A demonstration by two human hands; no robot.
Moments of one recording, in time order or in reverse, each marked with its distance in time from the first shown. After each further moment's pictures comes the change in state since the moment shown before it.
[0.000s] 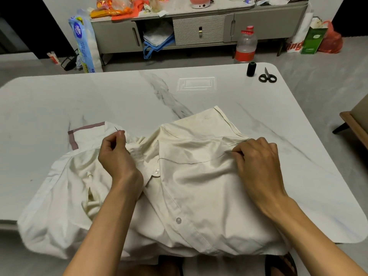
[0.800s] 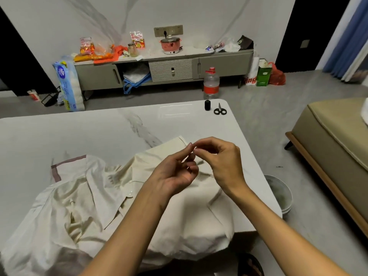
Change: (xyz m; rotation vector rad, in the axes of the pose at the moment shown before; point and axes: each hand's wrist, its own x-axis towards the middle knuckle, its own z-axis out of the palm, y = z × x) left_hand -0.171 0.074 0.088 -0.270 -0.859 -1.046; right_hand 0.019 -0.013 -0.128 0.990 0.051 0.216
